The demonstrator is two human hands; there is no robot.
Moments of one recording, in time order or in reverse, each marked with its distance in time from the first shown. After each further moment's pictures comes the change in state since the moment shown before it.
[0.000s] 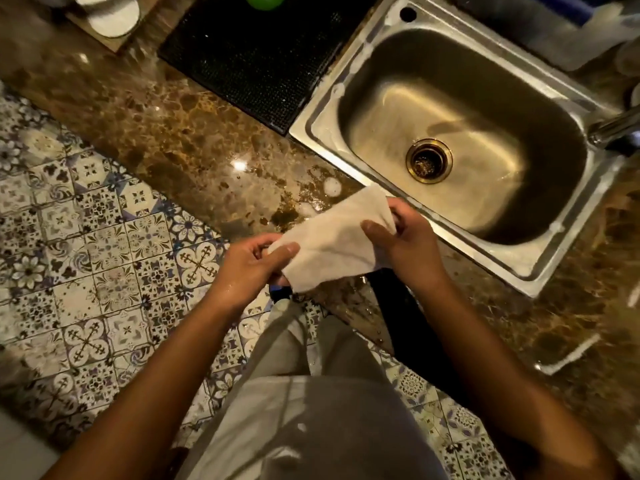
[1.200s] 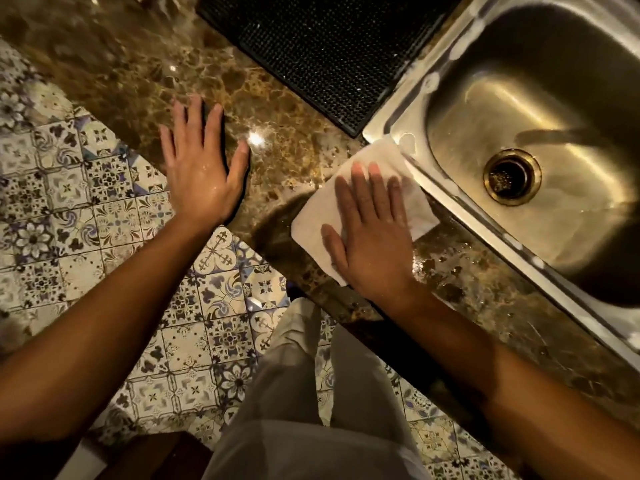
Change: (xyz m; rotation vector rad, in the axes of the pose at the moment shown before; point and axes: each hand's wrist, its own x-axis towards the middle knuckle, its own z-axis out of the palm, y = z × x) left_hand 0.192 -0.017 -0.154 1.061 0.633 0.439; right_hand 0.087 0.013 0.160 -1.005 0.068 -0.684
